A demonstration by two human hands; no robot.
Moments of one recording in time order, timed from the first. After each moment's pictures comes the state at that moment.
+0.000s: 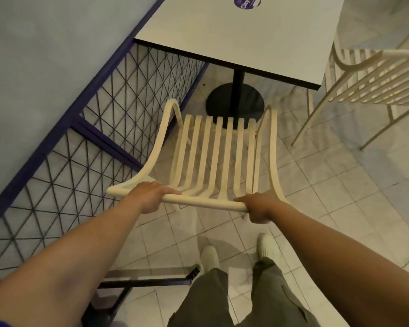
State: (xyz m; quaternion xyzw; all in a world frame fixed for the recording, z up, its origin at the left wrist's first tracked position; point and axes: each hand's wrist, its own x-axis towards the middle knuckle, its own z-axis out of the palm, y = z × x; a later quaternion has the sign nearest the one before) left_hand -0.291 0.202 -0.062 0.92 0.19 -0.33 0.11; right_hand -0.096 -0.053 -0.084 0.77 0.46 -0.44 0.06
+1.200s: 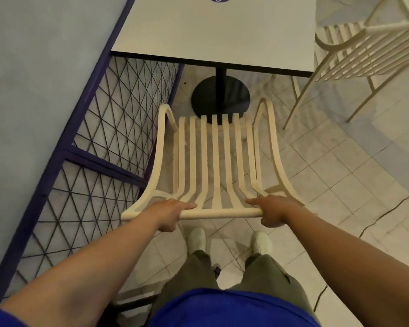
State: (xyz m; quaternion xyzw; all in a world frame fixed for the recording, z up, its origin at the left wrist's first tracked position) left_hand -0.283 0.249 -0.067 0.89 0.08 -0.42 0.14; right_hand -0.121 -0.027 -0.074 0.82 0.36 -0.45 0.07
